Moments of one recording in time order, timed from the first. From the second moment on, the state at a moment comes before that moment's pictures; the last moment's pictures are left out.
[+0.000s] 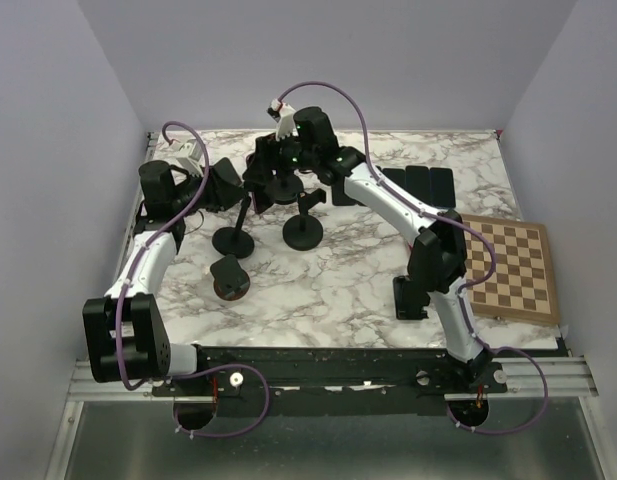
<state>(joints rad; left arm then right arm) 0.09 1.37 0.93 0.13 0.87 -0.34 0.71 2.23 2.15 -0.28 -0.43 0.28</state>
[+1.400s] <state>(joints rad) 0.01 1.35 0.91 0.24 0.77 -0.41 0.79 2.23 2.31 -0.47 -0.16 0.30</state>
